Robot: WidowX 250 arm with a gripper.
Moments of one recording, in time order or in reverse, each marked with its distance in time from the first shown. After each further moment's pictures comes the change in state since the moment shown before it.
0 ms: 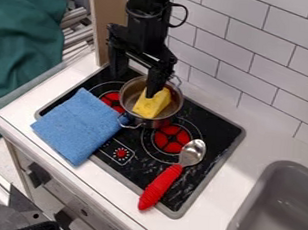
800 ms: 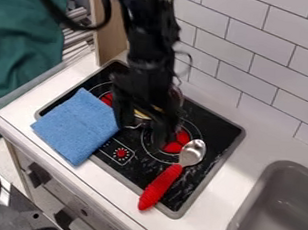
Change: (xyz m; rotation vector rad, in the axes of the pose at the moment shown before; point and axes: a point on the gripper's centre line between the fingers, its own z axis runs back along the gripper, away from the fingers) arm -0.052 -0.059 -0.022 -0.141 0.060 -0.051
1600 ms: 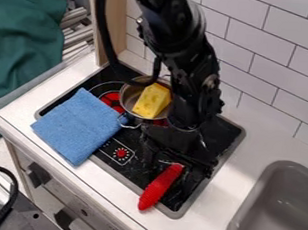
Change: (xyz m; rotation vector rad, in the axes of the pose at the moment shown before) arm 0.017 -0.030 -0.064 0.102 -0.059 0.181
